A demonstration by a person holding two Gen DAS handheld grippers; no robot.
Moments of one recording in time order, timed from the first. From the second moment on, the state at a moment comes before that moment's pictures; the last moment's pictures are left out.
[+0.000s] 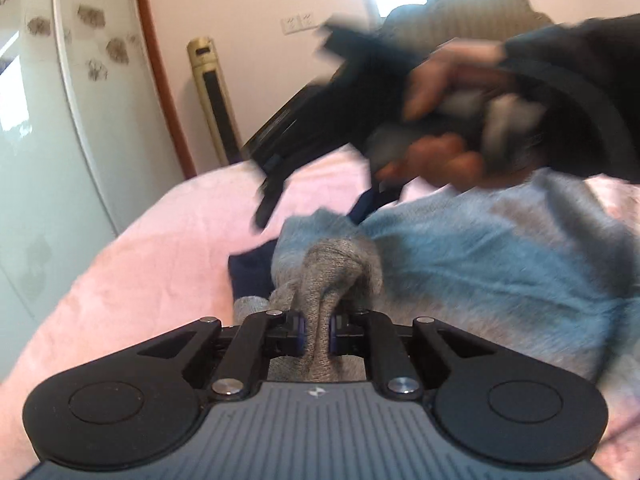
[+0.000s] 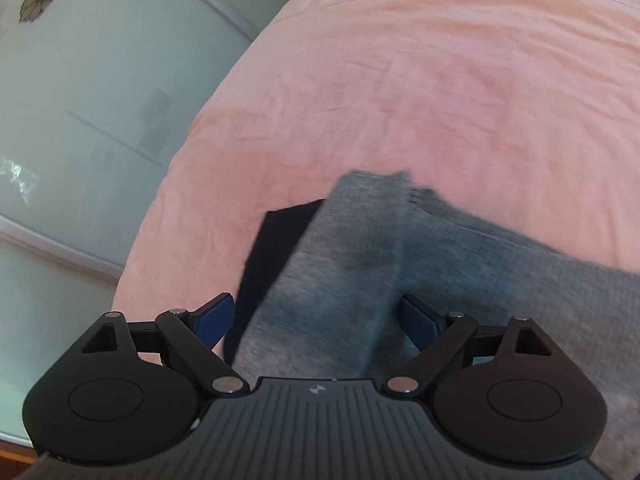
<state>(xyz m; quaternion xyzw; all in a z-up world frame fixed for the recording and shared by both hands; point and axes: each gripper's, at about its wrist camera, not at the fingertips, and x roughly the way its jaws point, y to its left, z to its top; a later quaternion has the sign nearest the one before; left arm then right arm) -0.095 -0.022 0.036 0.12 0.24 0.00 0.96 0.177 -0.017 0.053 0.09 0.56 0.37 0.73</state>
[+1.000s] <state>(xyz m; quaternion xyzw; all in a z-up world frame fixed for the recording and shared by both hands) -0.142 -0.120 0.039 0.19 0.18 -0.33 0.91 0.123 -0.302 0.067 0.24 0.41 0.26 0.84</state>
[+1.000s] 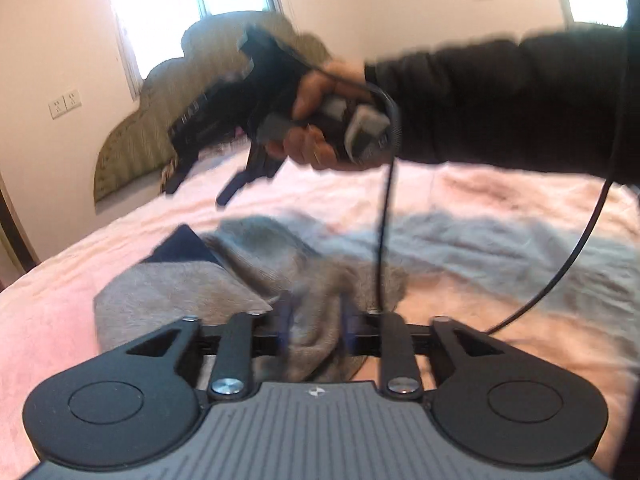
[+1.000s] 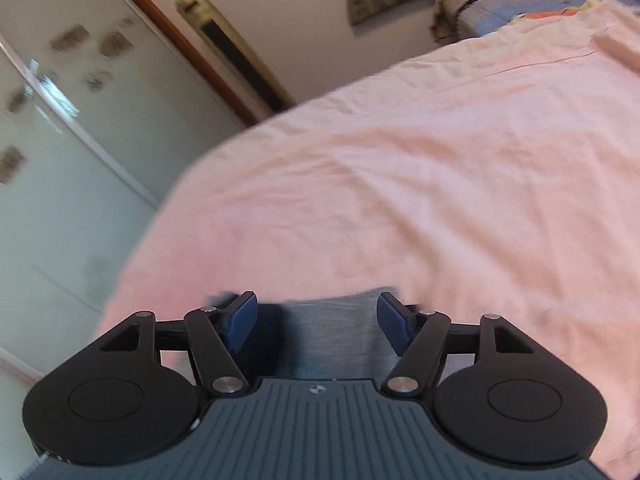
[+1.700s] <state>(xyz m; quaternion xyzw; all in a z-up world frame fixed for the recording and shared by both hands) -0.138 -0.077 0.021 0.19 0.22 -0.27 0.92 0.053 -0.280 0.075 0.17 0.47 0.36 0.79</state>
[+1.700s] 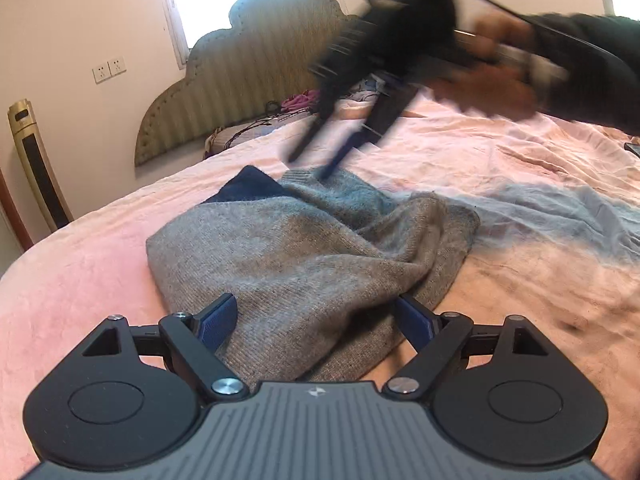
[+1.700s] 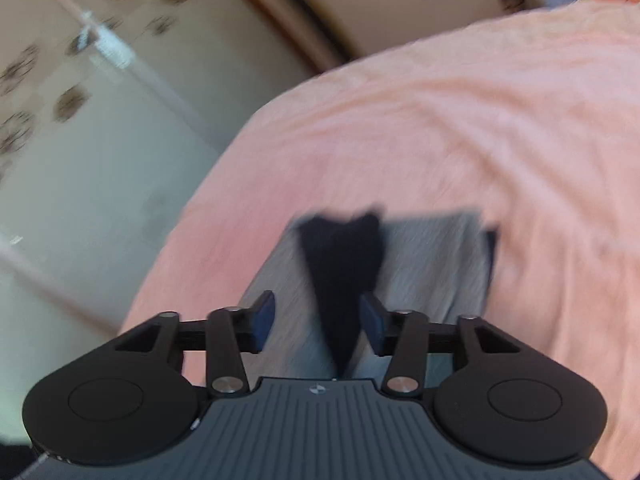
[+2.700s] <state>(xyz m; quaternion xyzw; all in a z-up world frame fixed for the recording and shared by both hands) -0.104 -0.039 0.048 0.09 0.25 -0.27 0.92 -0.033 -0.337 0.072 0.24 0.41 0.33 0.82</state>
